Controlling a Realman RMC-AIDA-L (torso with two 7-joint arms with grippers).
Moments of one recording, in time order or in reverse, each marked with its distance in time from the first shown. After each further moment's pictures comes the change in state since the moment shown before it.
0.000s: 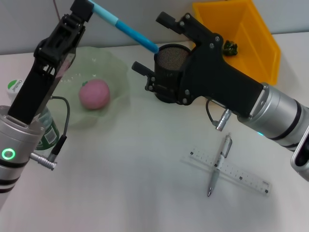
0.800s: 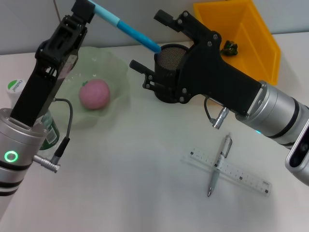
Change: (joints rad) left arm 0.011 0.000 0.049 0.024 -0.046 -0.006 0.005; right arm 0.009 0.000 0.000 0.005 0.004 0.006 -0.048
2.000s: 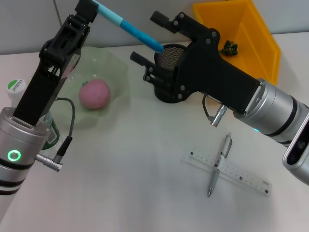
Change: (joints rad) left arm 0.002 0.000 0.004 0.015 0.000 -0.018 0.020; right arm 0.008 0.002 0.010 0.005 0.001 0.005 -0.004
